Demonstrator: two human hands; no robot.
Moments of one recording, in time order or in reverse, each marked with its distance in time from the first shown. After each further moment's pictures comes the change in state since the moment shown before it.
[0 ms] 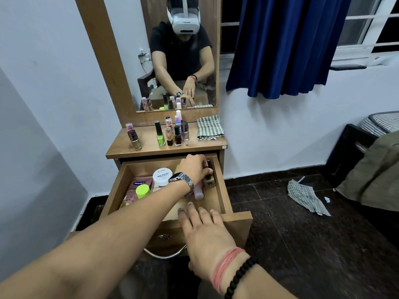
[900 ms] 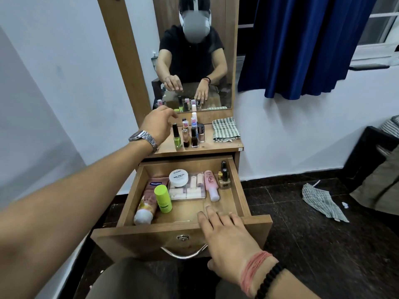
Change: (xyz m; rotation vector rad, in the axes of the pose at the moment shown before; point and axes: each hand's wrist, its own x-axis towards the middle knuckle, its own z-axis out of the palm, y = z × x) left_hand 0.029 -0.077 -0.141 0.162 0.429 0.145; right_hand -0.001 0.000 0.000 -0.017 0.004 -0.021
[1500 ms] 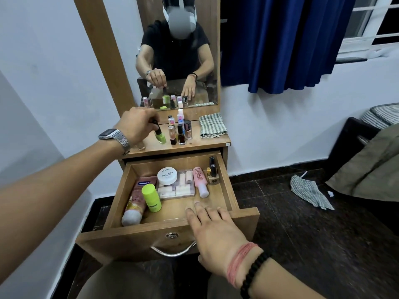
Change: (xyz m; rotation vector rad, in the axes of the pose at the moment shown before) left_hand -0.011 -0.003 -0.024 0.114 -0.091 0.152; right_hand 0.000 0.001 -0.001 0.020 -0.005 0.013
